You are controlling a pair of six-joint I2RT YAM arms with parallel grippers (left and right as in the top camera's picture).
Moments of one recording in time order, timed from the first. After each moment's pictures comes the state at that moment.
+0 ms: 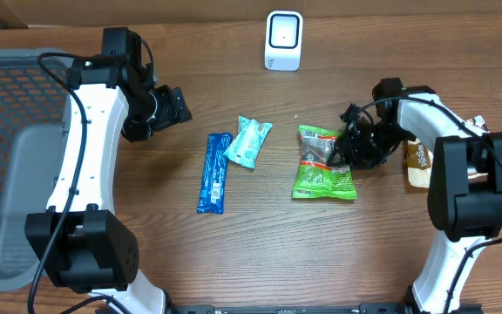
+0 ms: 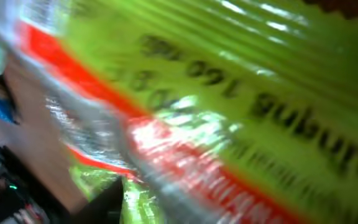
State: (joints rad) left arm 0.03 1.81 1.70 -1.27 0.18 -0.33; right arm 0.07 2.10 1.40 -1.00 -0.57 -0.12
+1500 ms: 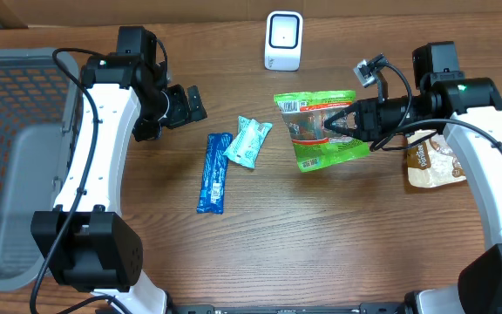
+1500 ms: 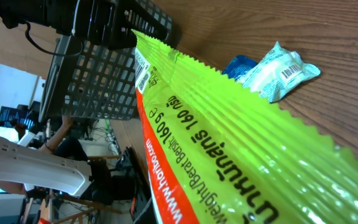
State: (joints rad) left arm -0.03 1.81 1.70 -1.24 0.18 -0.33; right arm 0.07 1.64 1.45 -1.06 -1.07 -0.20
